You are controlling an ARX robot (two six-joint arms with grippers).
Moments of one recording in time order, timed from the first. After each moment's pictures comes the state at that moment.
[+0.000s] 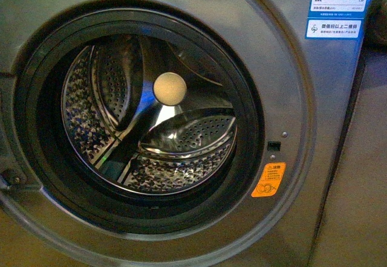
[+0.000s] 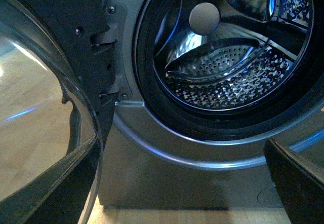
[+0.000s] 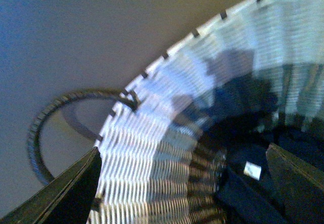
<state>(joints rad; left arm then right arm) 0.00 0.00 0.02 0.00 0.00 0.00 -1.19 2.08 1.62 -0.45 -0.80 -0.02</state>
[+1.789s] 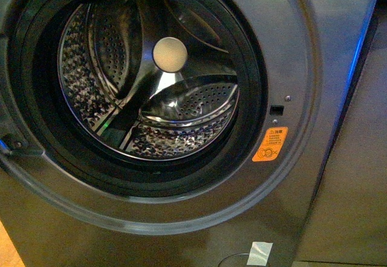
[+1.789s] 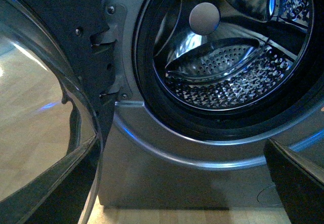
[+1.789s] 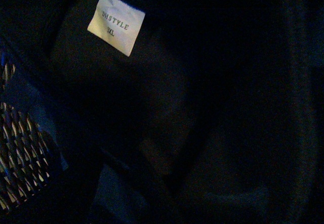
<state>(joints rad) 0.00 0.00 0.02 0.00 0.00 0.00 -1.08 2.83 1.75 -0.24 -0.39 -0.46</state>
